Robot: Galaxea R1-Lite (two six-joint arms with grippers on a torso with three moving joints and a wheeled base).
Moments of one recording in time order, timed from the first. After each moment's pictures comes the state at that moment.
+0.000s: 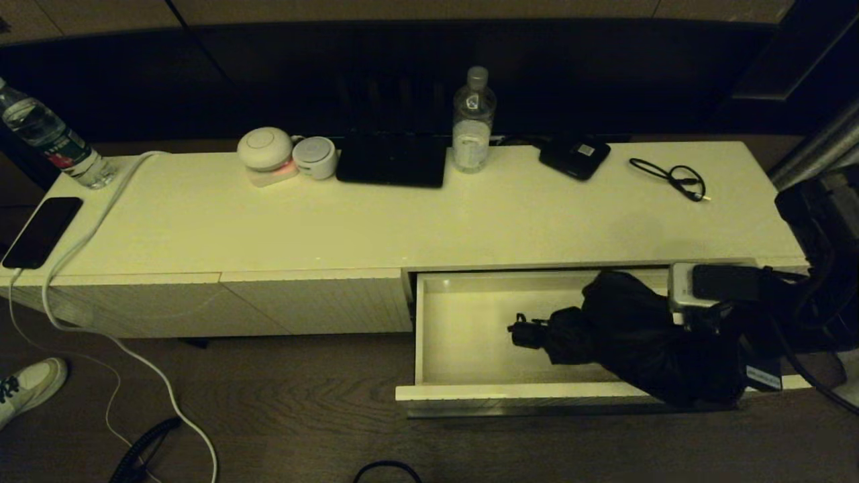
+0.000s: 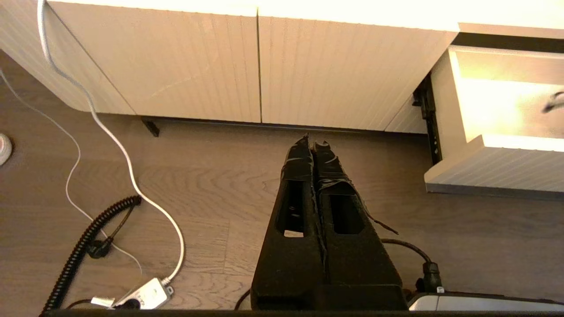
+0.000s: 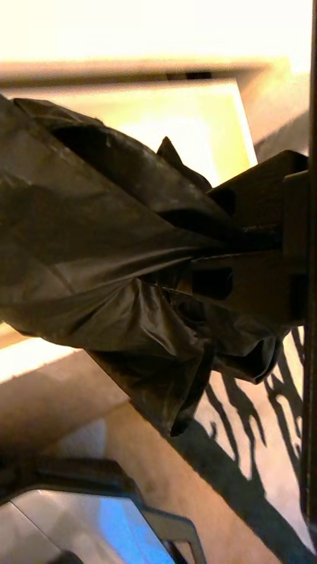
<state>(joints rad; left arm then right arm) 0.00 0.00 0.00 -0.04 0.02 -0.09 0.21 1.49 -1.07 0.42 0.13 -1.03</state>
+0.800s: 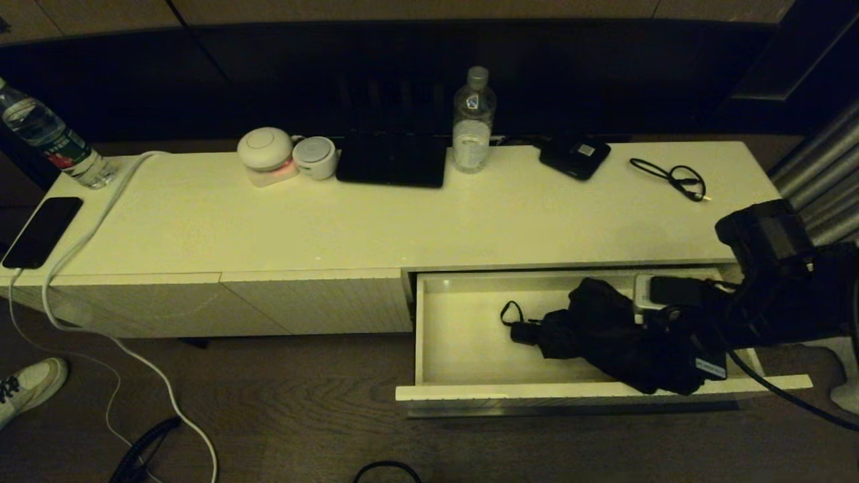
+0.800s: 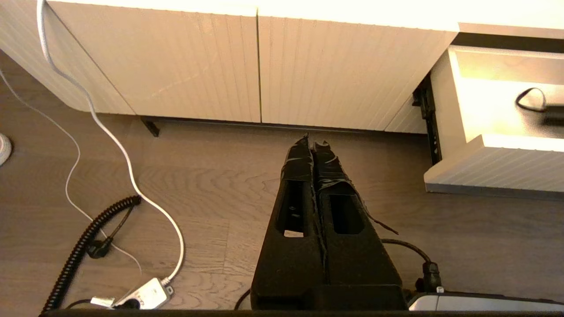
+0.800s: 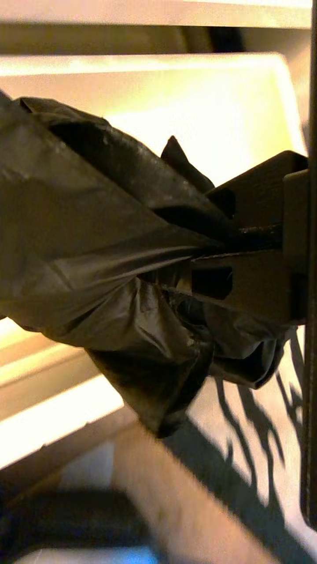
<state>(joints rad) 0.00 0.00 0.00 -0.04 0.02 -0.09 0.14 1.69 -1.03 0.19 0.18 -1.09</state>
